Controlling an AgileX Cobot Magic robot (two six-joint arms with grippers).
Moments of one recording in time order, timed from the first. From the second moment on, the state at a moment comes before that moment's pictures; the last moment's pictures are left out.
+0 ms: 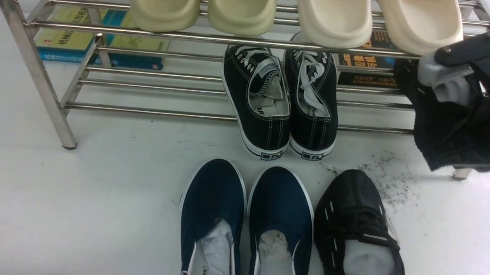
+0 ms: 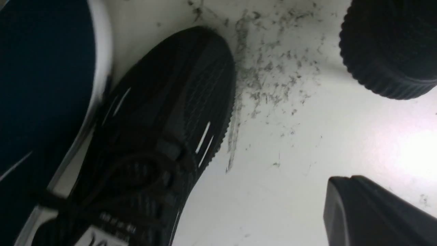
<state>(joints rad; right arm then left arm) 0.39 1.44 -1.22 -0.13 0.96 0.14 0.03 -0.01 0.01 0.13 0.44 -0.47</state>
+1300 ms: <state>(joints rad) 0.34 1.63 -1.29 -0.42 0.64 0.02 0.03 -0.01 0.01 0.13 0.44 -0.47</state>
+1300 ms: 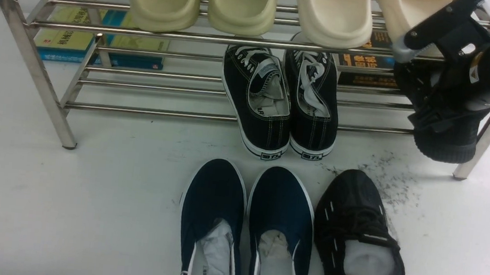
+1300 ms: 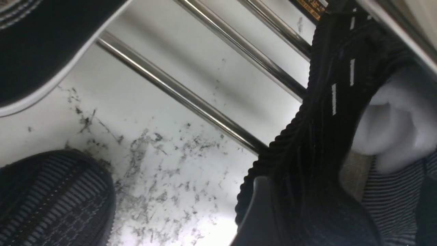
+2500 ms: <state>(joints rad) 0.34 1.77 -1.29 -0.66 0.62 0.22 0.03 -0.01 0.01 0.13 0.44 -0.47</state>
